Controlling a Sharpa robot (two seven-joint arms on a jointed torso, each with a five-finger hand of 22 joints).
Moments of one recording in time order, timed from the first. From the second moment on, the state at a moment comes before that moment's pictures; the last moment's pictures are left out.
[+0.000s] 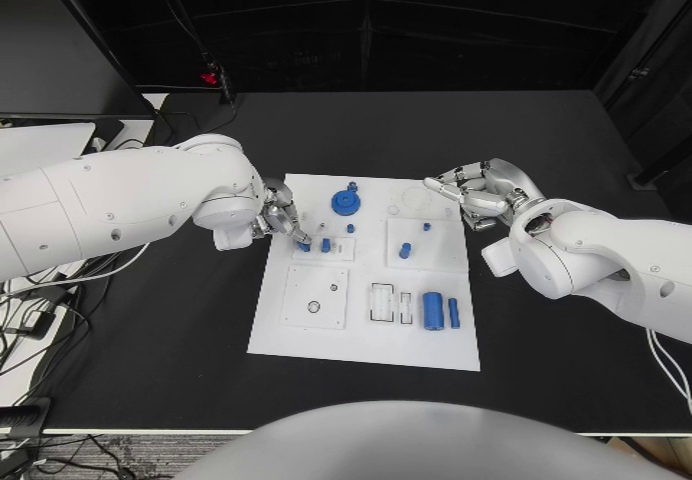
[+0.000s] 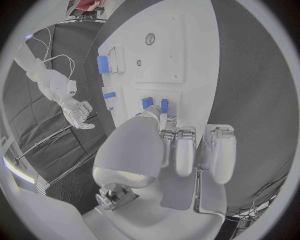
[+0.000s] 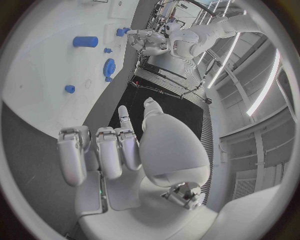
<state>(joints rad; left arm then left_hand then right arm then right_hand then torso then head) 1.42 -0.70 -0.23 1.40 -0.78 0.21 -0.64 1.43 0.05 0.06 0.29 0.51 0.86 0.08 0.54 0.51 1.46 0.00 1.58 1.42 1.46 -0.06 1.57 1.31 0.01 1.47 0.06 1.57 1.31 1.16 -0.95 -0.06 1.68 -0.55 -0.55 0.05 1.28 0.01 -0.13 0.29 0.30 0.86 0.17 0.28 0.12 1.46 0.09 1.57 1.31 1.46 0.03 1.57 1.31 0.01 1.47 0.14 1.57 1.31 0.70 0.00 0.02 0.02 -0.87</state>
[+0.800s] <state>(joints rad) 1.42 -0.69 -0.24 1.39 -0.78 0.22 -0.64 1.13 0.09 -0.11 0.29 0.15 0.89 0.06 0.53 0.51 1.46 0.00 1.58 1.31 1.47 -0.05 1.57 1.31 0.01 1.47 0.07 1.57 1.31 1.16 -0.95 -0.06 1.68 -0.55 -0.55 0.05 1.29 0.02 -0.13 0.29 0.30 0.86 0.17 0.28 0.12 1.46 0.09 1.57 1.31 1.46 0.03 1.57 1.31 0.01 1.47 0.14 1.57 1.31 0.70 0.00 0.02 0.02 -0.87</state>
